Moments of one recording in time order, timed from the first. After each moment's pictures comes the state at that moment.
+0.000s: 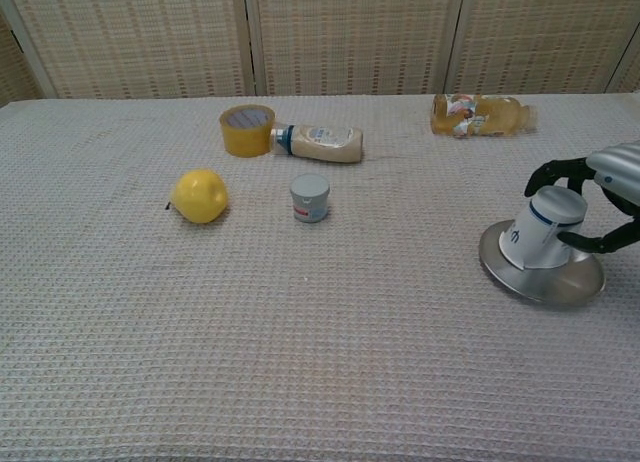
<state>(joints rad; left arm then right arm) -0.09 -1.15 0.10 -1.48 1.87 1.67 -0.05 0.49 -1.61 -0.02 -0.87 -1.61 1.23 0.21</state>
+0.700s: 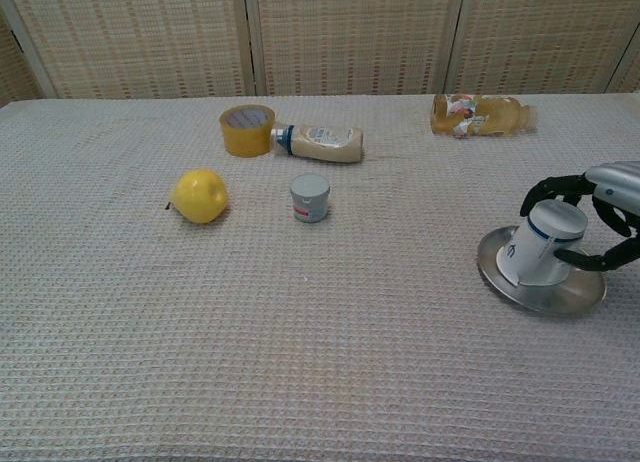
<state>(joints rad) -0.09 -1.15 0.10 -1.48 1.87 1.67 -0.05 0.49 -1.55 -0.04 -0.96 -1.61 1.17 0.29</state>
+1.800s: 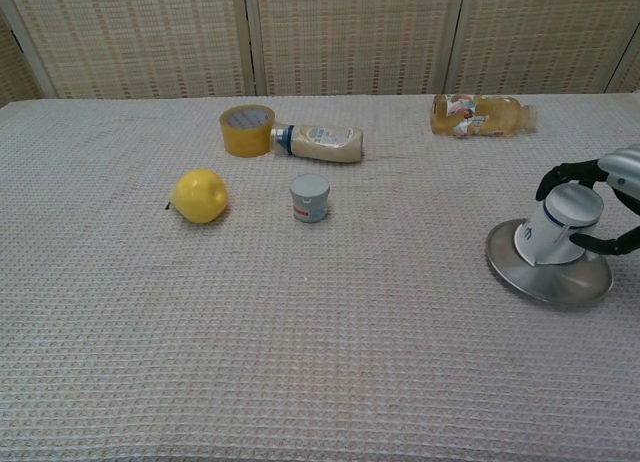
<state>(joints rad) -0.09 -1.15 0.10 -1.47 1.87 1.68 -0.05 0.48 -1.62 -0.03 -0.79 -1.63 1.25 0.27</state>
